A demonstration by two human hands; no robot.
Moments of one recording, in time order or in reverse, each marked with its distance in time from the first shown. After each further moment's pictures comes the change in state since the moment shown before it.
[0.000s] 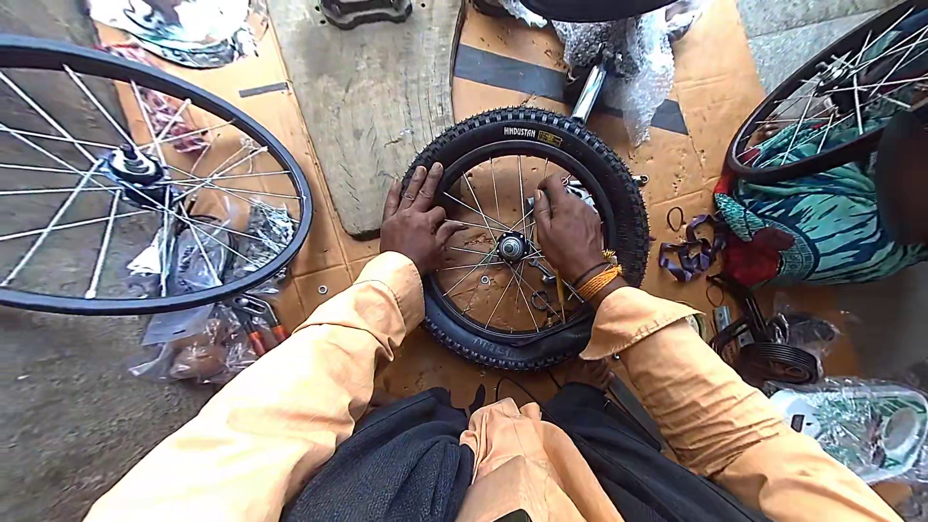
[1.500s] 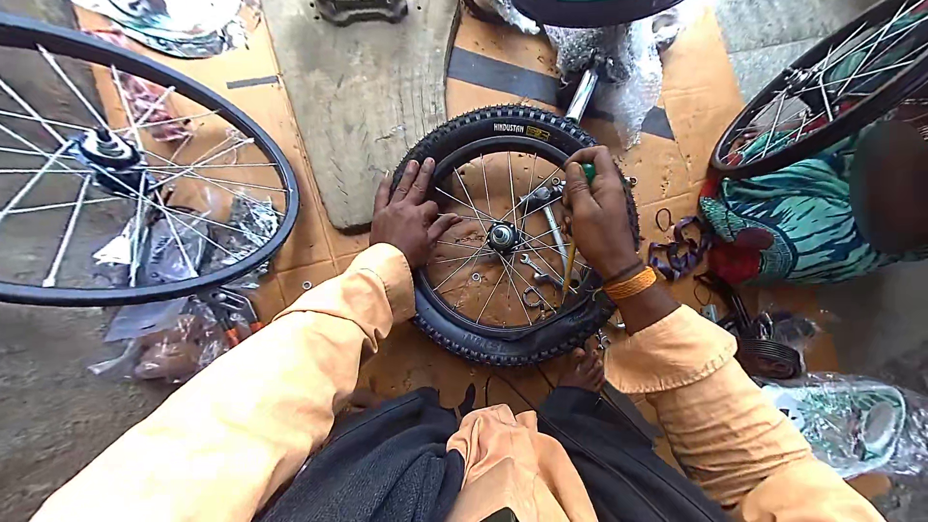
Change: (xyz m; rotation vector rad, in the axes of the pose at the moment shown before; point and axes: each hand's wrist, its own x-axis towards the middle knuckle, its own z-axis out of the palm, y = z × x) left_hand 0.003 -0.001 0.000 -0.011 -0.001 0.007; right_hand -0.008 0.007 -0.050 0.762 0.053 0.019
